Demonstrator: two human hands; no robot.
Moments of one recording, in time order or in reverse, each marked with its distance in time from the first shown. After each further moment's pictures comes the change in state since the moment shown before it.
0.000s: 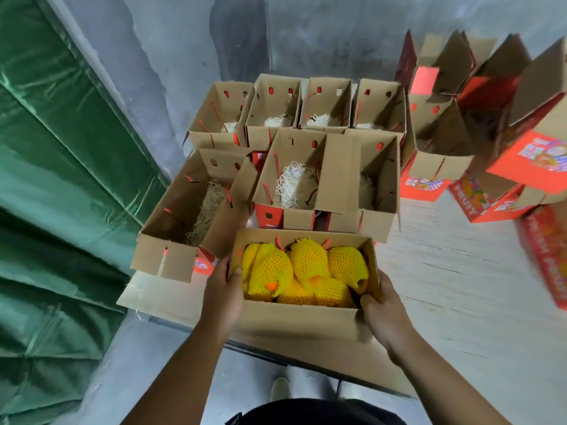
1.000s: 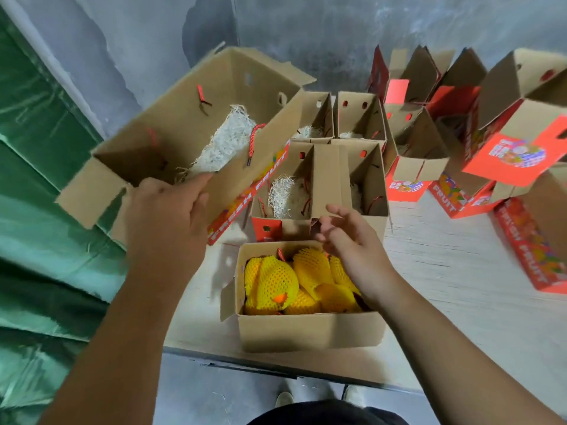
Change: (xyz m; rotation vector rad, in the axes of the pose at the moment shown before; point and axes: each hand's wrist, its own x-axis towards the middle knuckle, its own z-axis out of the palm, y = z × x) left_hand 0.010 0.151 -0.126 0.638 0.427 0.822; right_hand -0.012 -0.133 0.025 0.278 -0.003 -0.352
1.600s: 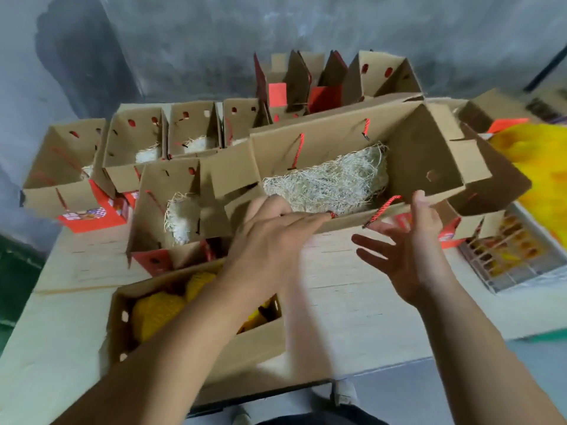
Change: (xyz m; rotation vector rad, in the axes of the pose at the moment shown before) left_hand -0.011 0.245 0.118 -0.550 -0.161 0.703; right_hand -0.038 0.007 -0.224 0.566 0.602 0.205
